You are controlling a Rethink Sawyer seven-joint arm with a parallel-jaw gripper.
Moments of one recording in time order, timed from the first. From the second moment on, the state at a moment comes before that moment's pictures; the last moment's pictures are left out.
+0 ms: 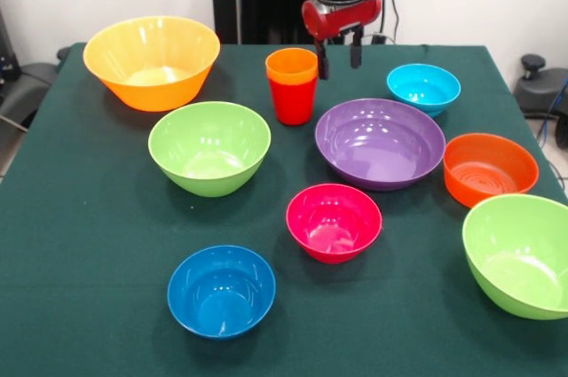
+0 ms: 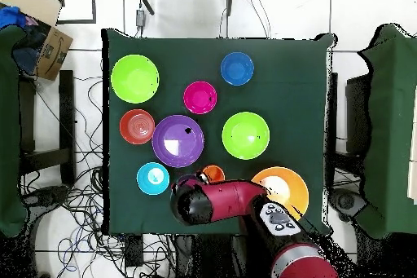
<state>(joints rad) -0.40 -0.65 0.21 2.10 -0.41 0.13 1.41</state>
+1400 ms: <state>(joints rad) -0.32 -0.67 0.19 1.98 -0.35 0.14 1.41</state>
